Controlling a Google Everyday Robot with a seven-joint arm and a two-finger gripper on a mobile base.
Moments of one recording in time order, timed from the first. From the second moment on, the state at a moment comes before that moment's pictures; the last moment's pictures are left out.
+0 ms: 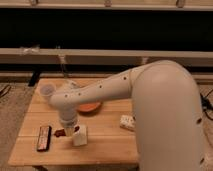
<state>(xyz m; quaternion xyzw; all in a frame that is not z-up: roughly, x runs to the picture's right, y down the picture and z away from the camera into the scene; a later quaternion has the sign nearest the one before) -0.173 0.223 0.726 -0.14 0.39 0.90 0.14</state>
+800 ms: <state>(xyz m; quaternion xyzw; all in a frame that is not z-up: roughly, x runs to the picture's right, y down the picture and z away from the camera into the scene) -0.144 0.227 0.749 -0.12 0.40 0.90 0.10</state>
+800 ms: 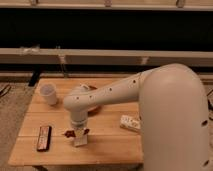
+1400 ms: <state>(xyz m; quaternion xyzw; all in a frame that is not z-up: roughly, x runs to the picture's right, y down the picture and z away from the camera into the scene) -0.144 0.222 0.759 -0.11 0.40 0.90 0.11</state>
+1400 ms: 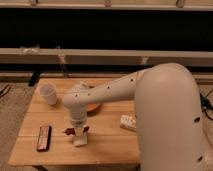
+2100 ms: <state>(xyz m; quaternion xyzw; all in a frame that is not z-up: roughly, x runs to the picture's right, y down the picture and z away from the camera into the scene) -0.137 0.229 0.765 -0.08 0.41 0.90 0.10</state>
